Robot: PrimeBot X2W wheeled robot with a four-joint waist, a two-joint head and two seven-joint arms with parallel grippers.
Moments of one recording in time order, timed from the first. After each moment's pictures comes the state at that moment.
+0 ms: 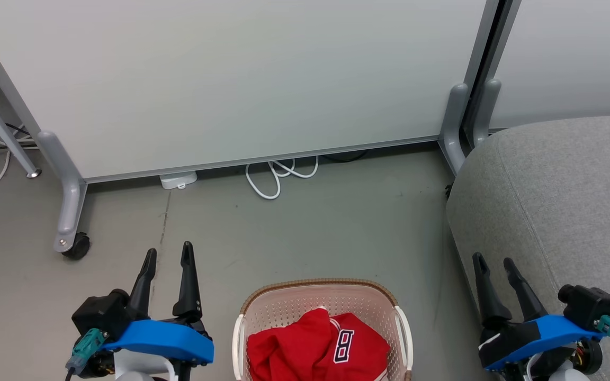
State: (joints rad) left arm -0.09 0.05 -0.12 0.28 -0.44 -0.07 -0.20; right arm -0.10 -0.04 -0.01 0.31 0.47 0.13 -0.13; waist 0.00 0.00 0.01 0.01
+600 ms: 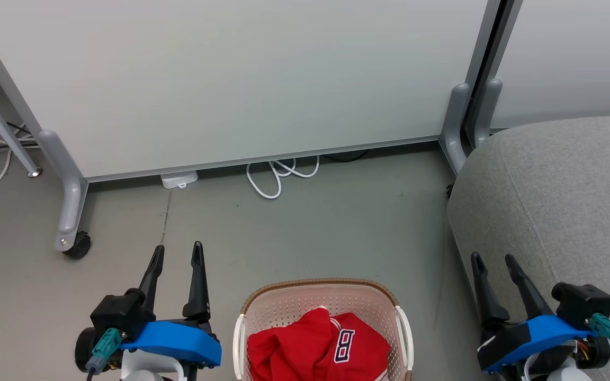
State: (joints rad) left arm -0.10 0.05 -0.14 0.30 -0.32 -0.06 -0.23; right arm -0.10 -0.05 -0.01 0.30 0.33 0.13 -0.14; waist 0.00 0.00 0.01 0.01
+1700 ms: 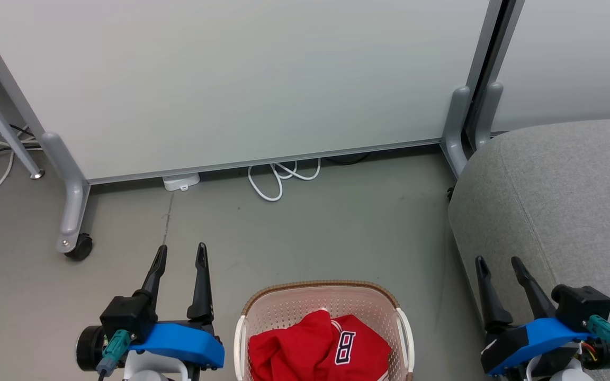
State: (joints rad) left arm -0.11 0.05 -0.16 0.32 -0.26 -0.04 -0.26; right arm -0.10 -0.05 -0.04 0.32 0.23 0.13 -0.15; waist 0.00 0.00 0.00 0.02
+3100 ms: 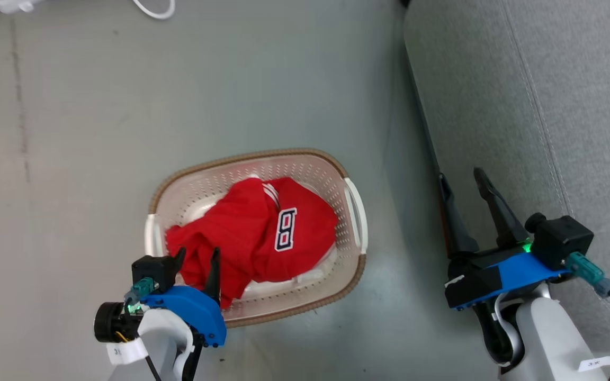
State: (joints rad) left arm -0.43 0.06 -0.26 0.93 -0.32 -0.12 -0.25; right arm -0.30 -0.05 0.10 0.26 0.27 0.13 -0.21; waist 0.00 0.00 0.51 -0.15
